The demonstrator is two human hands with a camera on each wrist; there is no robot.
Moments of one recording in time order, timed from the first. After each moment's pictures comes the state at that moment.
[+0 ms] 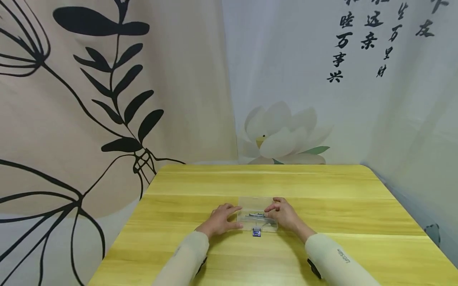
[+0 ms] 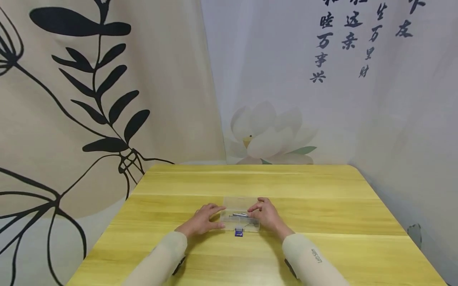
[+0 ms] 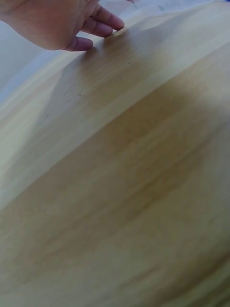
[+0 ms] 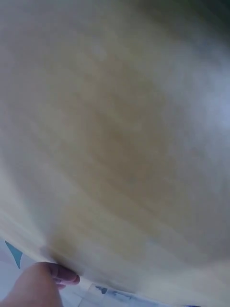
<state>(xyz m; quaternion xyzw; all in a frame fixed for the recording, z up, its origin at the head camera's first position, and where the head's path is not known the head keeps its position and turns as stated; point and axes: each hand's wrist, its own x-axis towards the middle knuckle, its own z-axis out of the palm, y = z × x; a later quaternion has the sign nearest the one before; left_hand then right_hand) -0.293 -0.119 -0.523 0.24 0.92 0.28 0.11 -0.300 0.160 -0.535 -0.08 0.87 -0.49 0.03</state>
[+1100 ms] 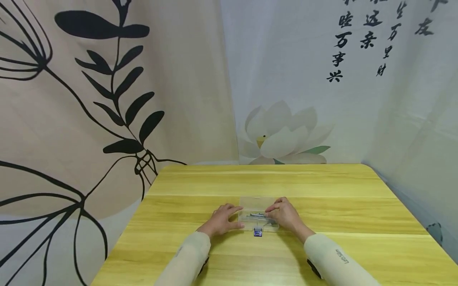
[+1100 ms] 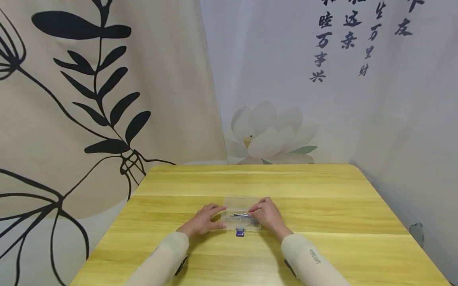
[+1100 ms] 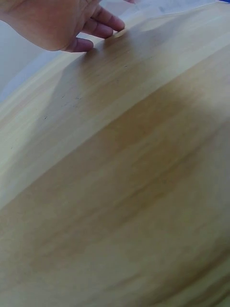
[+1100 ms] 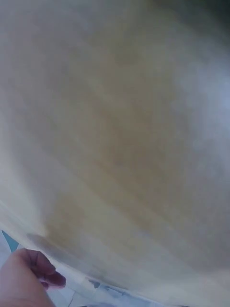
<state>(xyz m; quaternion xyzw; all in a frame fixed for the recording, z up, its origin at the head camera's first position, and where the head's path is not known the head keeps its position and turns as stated) -0.293 -0.117 -0.520 0.23 0.92 0.29 0.13 -0.295 0.155 -0.527 -0.07 0.90 -0.43 0.00</state>
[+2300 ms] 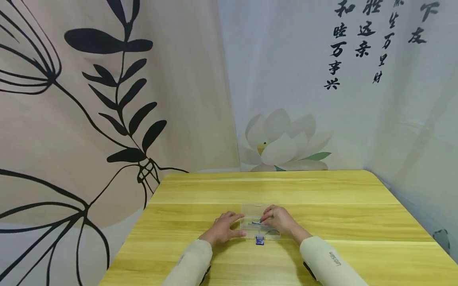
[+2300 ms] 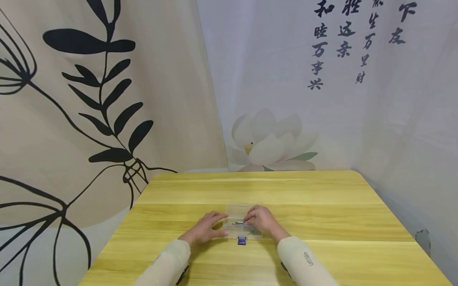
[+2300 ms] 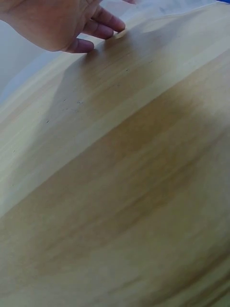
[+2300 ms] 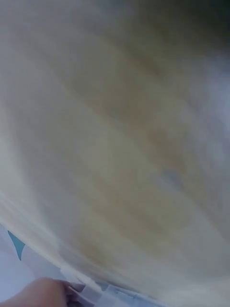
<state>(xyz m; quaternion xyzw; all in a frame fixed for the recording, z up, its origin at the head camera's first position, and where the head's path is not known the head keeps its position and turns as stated) -0.291 -0.115 -0.523 0.22 0.93 0.28 0.12 -0.312 0.149 -0.536 -0.23 0.89 -0.39 -0.01</state>
